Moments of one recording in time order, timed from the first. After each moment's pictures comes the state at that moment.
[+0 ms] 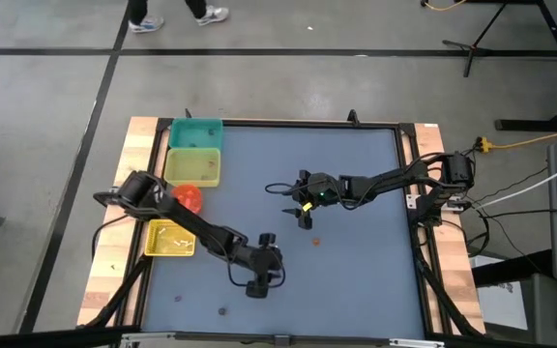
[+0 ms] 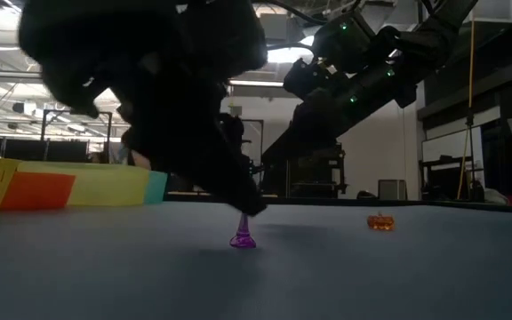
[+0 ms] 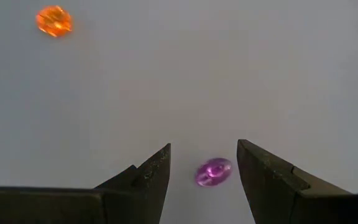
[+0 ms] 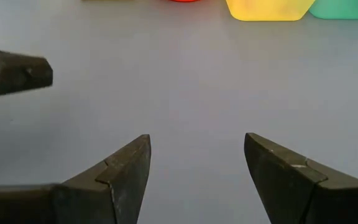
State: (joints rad) left arm -0.41 1.95 1.04 0.12 -0.15 -0.28; right arm -0.05 1.73 0.81 0.36 -0.05 -0.05
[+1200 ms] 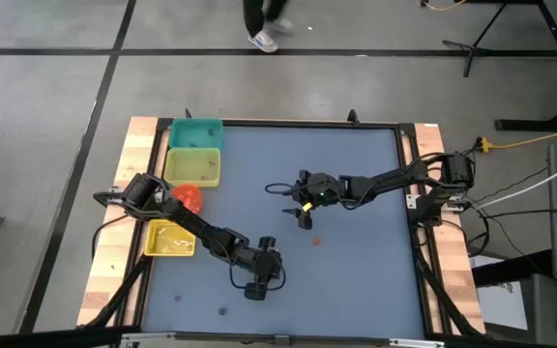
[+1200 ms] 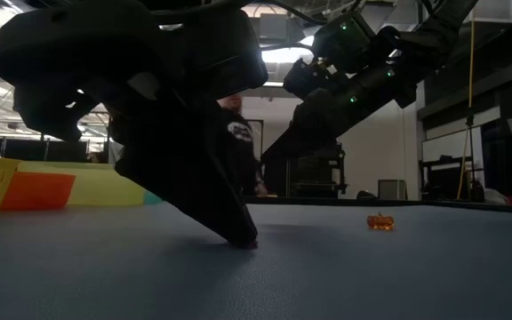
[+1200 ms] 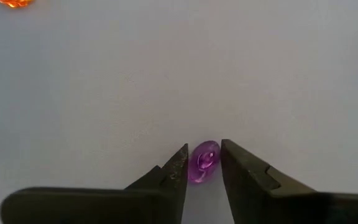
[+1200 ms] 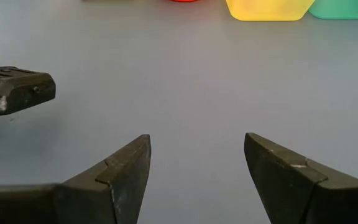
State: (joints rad) left arm -0.41 1.99 1.04 0.13 -0.10 -0.28; right arm -0.05 1.73 0.81 0.36 -0.05 -0.05
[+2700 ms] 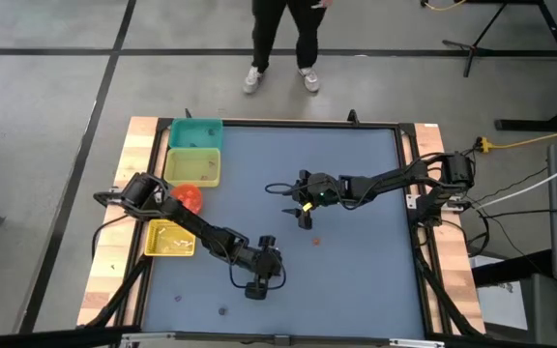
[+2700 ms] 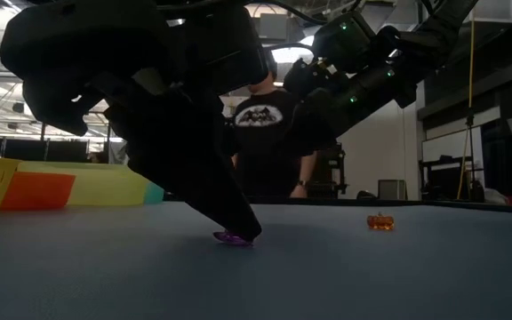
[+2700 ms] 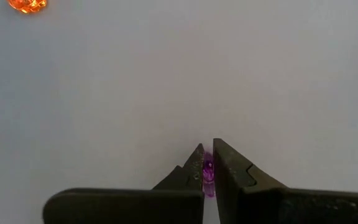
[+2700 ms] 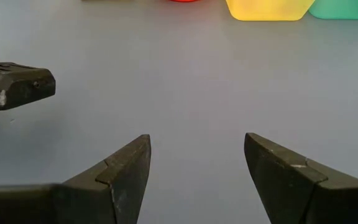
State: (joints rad) left arm -0.41 1.98 1.04 0.12 -0.11 -0.29; right arm -0.05 1.73 0.81 0.36 -0.04 -0.05
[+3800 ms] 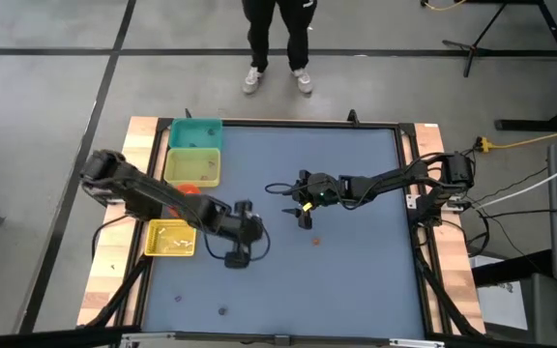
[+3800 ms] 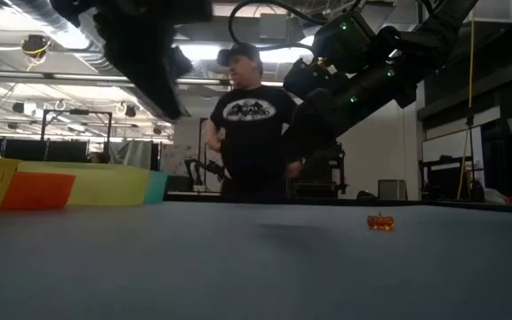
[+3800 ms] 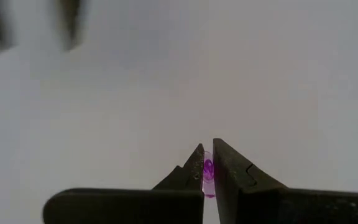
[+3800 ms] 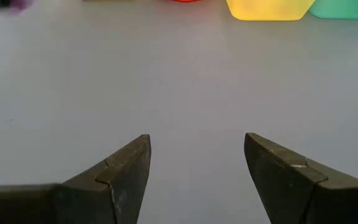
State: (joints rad) left arm -0.30 1.58 1.09 -0.55 -0.17 -0.23; right arm -0.05 1.73 0.81 0.36 -0.04 -0.05
